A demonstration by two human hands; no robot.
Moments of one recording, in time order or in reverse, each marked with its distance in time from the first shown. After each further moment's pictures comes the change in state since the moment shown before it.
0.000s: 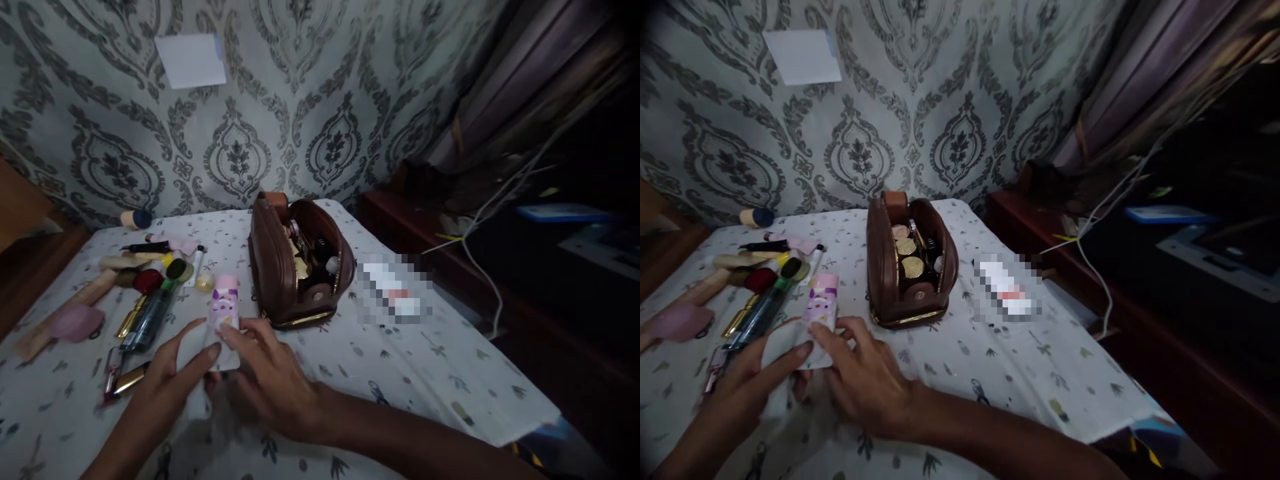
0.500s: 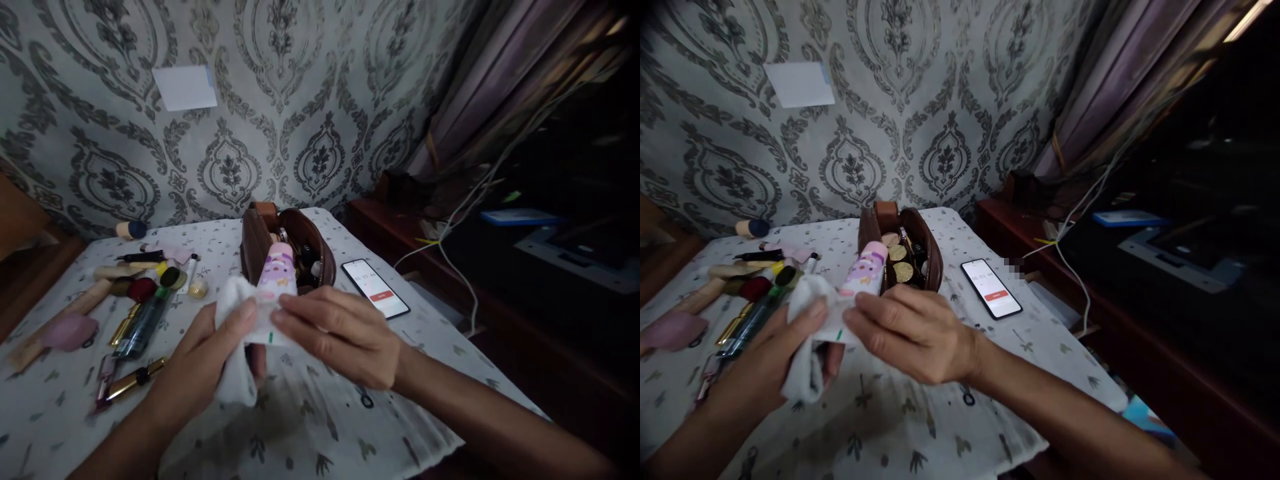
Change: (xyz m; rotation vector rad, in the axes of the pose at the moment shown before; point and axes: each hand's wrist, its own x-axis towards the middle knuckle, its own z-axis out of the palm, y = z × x) left_hand -0.011 0.075 0.053 -0.114 -0.201 0.050; right_hand 0.021 -0.006 -0.138 -0.492 0.360 -0.692
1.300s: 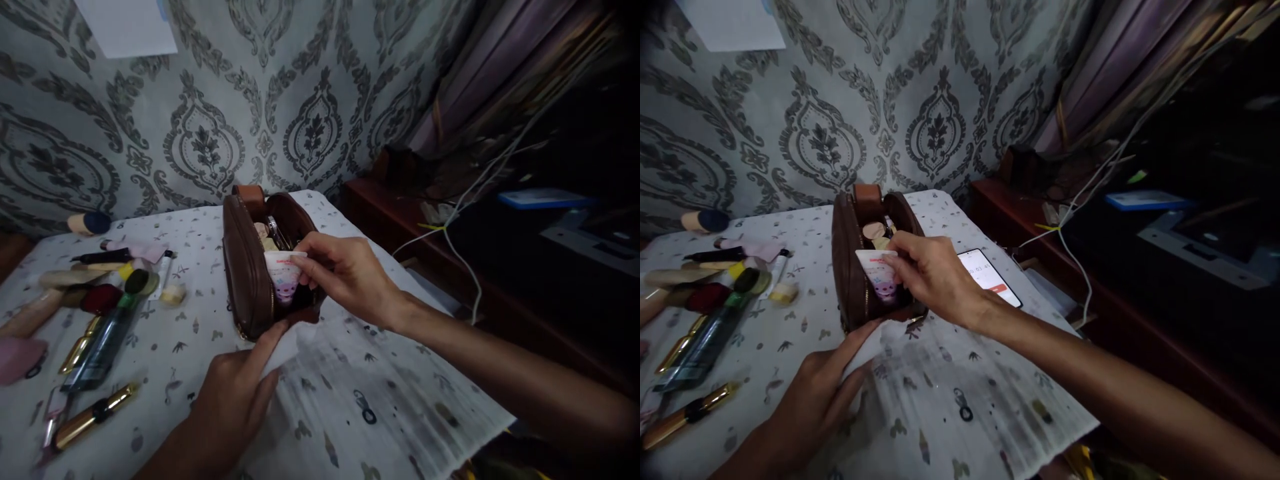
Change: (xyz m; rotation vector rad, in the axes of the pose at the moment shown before) left_hand 0.050 -0.081 0.015 0.851 -0.135 0.682; right_hand -0.017 0.069 0.015 0.426 -0.295 0.931
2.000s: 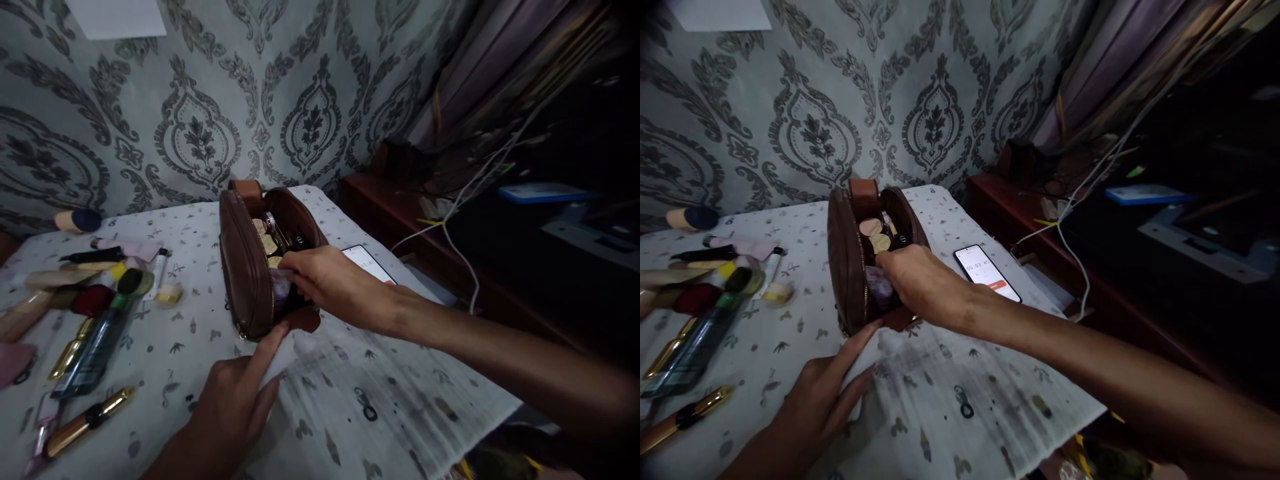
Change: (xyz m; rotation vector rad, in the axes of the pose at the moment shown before) left_hand -0.008 -0.009 0.010 -0.019 0.032 0.053; right_hand 0.014 -0.009 0.006 -0.407 -0.405 0.106
